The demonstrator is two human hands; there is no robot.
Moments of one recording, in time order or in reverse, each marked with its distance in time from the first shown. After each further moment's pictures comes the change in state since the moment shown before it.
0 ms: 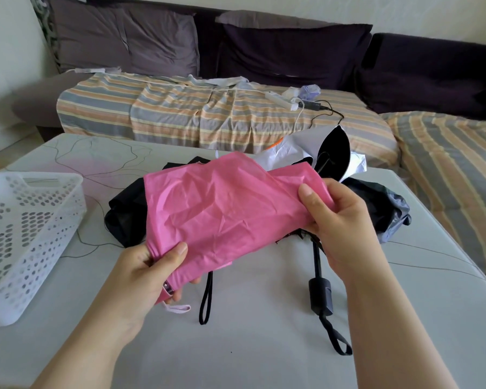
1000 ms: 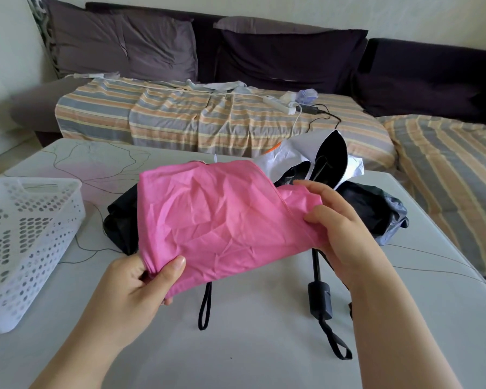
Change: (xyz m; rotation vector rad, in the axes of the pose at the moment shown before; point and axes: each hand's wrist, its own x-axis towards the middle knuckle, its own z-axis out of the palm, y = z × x) left_hand -0.011 0.002 -0.014 0.328 0.068 0.220; right_hand 0.002 -0.002 -0.011 -0.072 -0.112 0.231
